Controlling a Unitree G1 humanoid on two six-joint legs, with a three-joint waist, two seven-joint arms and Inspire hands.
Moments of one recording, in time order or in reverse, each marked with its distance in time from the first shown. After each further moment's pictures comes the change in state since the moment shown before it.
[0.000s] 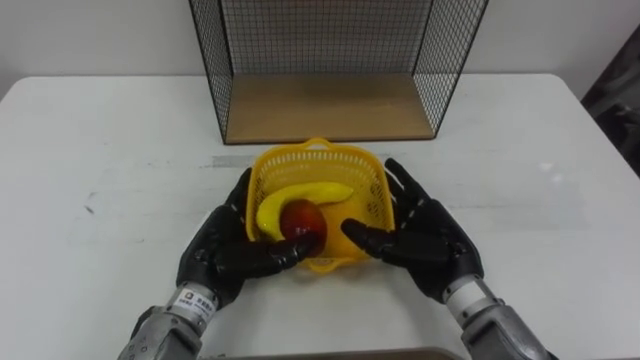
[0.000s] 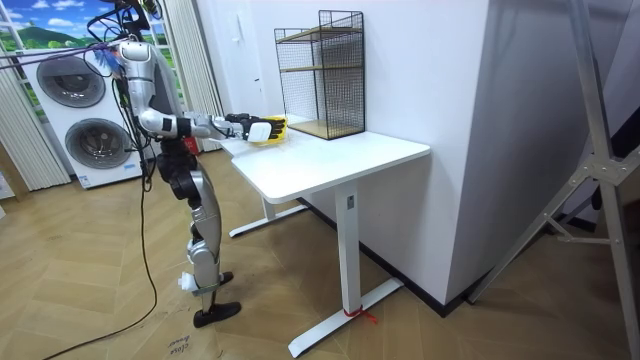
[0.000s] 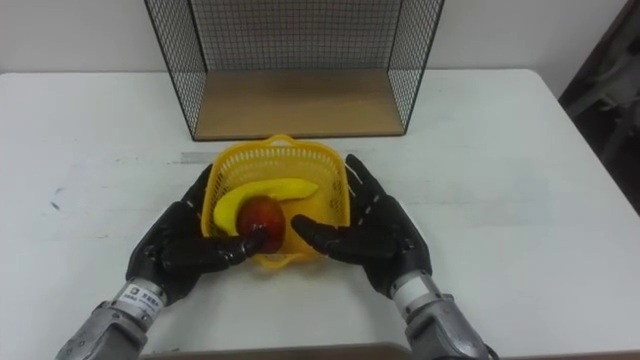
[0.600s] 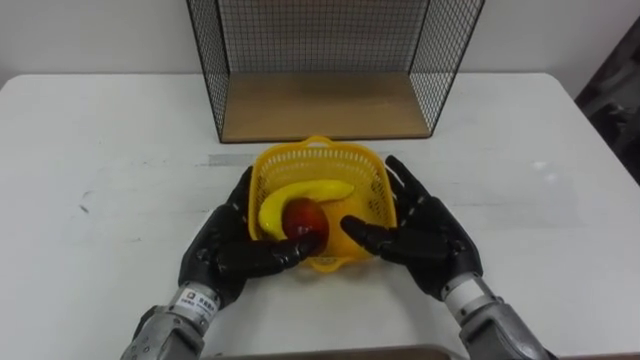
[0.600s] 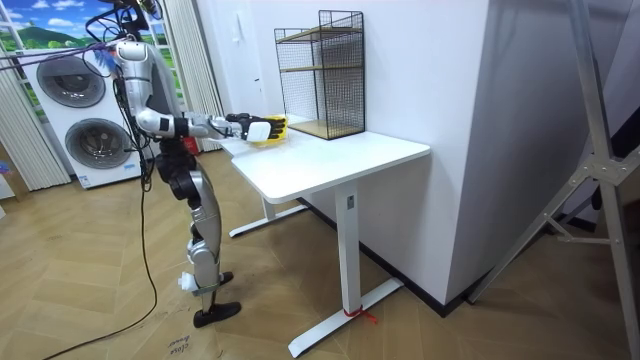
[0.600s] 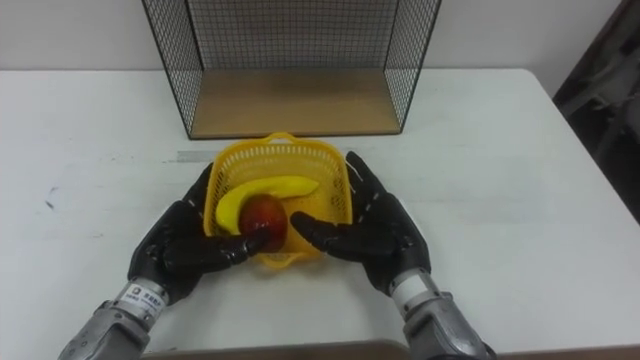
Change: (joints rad) left arm -0.007 -0.013 -0.003 -0.003 0.001 -0.004 0.001; right arm -0.008 0.002 -0.003 0.000 -0.011 -0.008 -0.014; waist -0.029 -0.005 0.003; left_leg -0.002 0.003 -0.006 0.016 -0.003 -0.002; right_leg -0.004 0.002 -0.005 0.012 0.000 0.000
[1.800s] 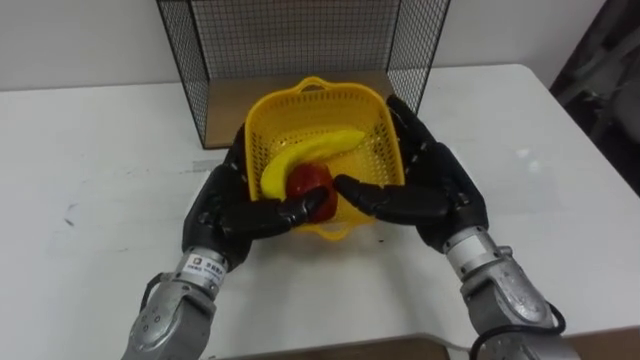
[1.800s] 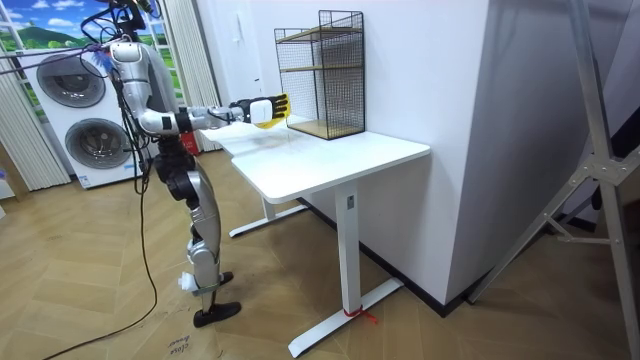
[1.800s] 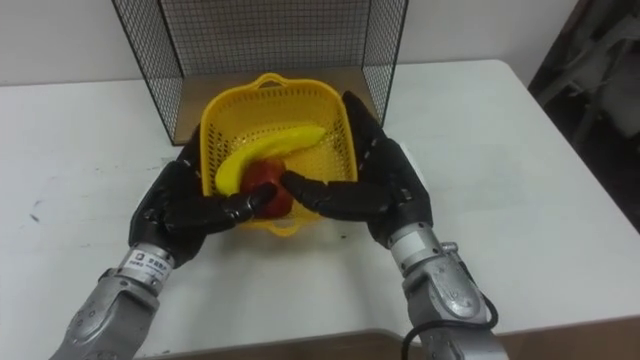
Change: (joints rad) left arm -0.064 -0.032 -0.008 -0.106 0.001 -0.005 0.118; right arm -0.101 0.018 -0.009 -0.113 -0.148 -0.032 -0.031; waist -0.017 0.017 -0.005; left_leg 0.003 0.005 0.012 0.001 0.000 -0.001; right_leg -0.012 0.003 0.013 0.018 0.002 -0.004
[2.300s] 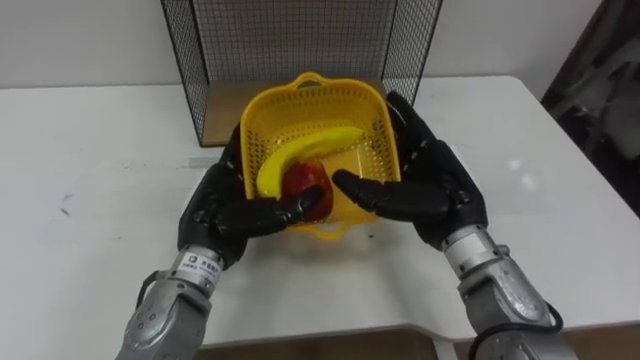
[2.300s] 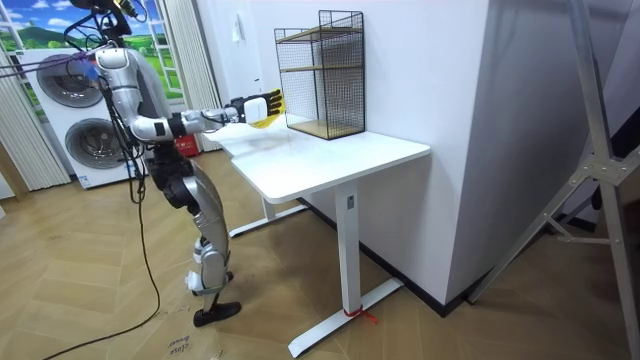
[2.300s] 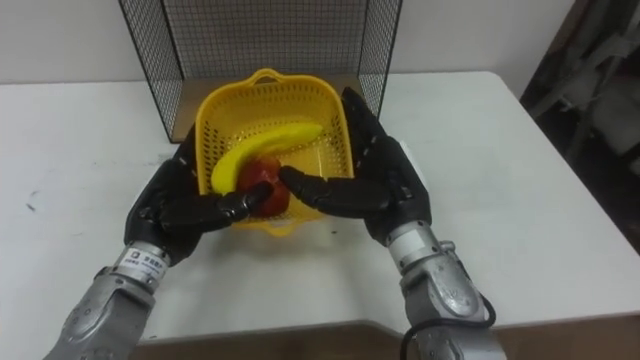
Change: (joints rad) left arm -0.001 0.006 0.015 0.009 0.000 0.000 -0.016; right arm 0.000 -0.003 0.002 0.001 0.053 -0.007 0.005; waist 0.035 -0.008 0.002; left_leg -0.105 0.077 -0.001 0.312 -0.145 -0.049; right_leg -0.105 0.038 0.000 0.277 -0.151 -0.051
